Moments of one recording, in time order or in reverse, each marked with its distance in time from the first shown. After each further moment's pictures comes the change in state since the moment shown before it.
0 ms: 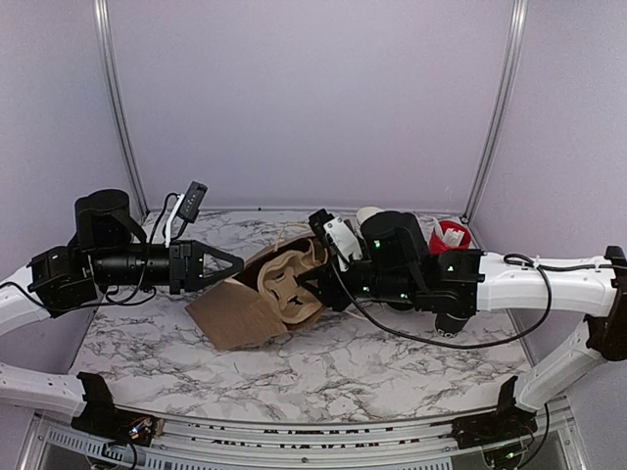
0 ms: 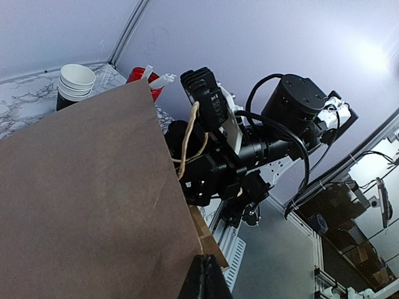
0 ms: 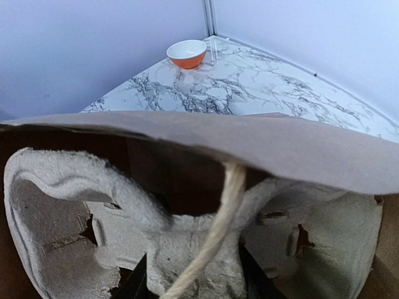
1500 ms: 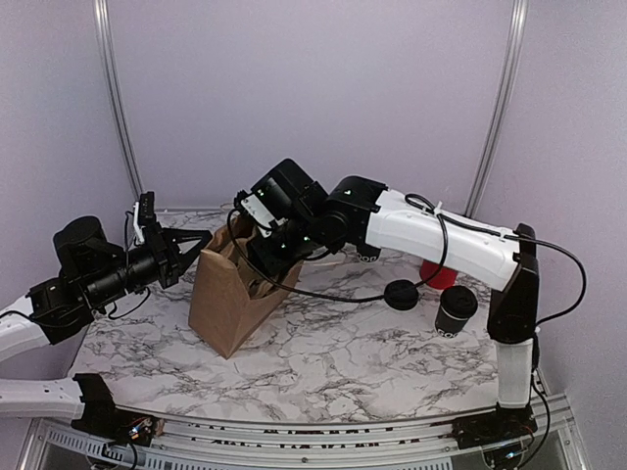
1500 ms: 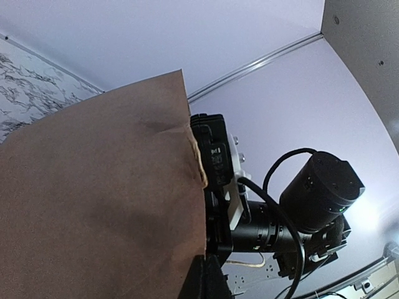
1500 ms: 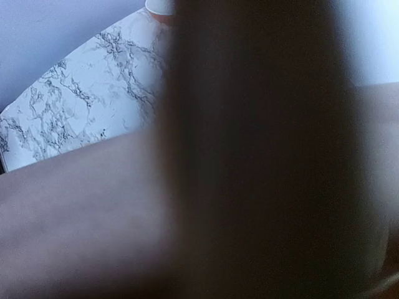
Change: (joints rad) left arm 0.052 -0.151 -0.239 0.293 -0.351 -0.534; right arm 0.011 0.602 0.967 -0.718 0.054 -0.040
